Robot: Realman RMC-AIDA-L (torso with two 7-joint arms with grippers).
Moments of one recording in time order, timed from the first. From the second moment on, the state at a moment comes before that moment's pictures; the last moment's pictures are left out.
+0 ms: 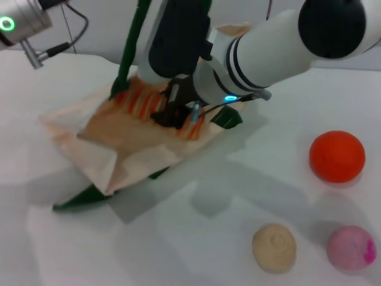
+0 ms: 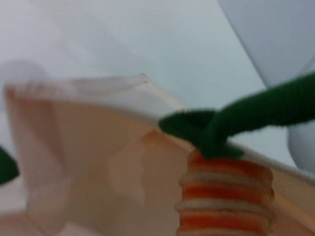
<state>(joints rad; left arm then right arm) -0.81 -1.89 0.54 0.38 -1.59 -1.65 1.41 1.14 2.04 -2.00 -0.80 0.95 0.76 -0.72</state>
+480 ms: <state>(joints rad) -0.81 -1.91 0.53 0.37 -1.60 -1.74 1.40 1.16 2.04 -2.00 -0.62 0.94 0.61 -0.69</state>
